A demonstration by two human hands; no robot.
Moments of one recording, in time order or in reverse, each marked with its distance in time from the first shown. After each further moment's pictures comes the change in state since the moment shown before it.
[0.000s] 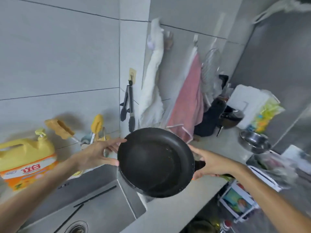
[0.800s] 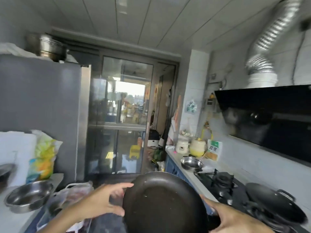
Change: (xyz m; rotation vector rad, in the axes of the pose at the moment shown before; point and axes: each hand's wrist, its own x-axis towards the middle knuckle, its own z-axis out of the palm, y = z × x) left_hand 0.254 0.588 0.537 -0.140 -0.823 0.772; right_hand -0.668 0.372 -0.037 0.248 0.979 0.646
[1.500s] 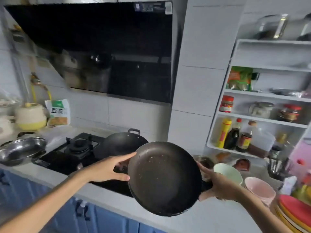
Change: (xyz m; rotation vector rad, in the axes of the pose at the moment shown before) left_hand 0.497 0.205 0.381 -0.016 -0.920 0.670; right_hand -0.233 0.269 -0.160 0.125 0.614 1.004
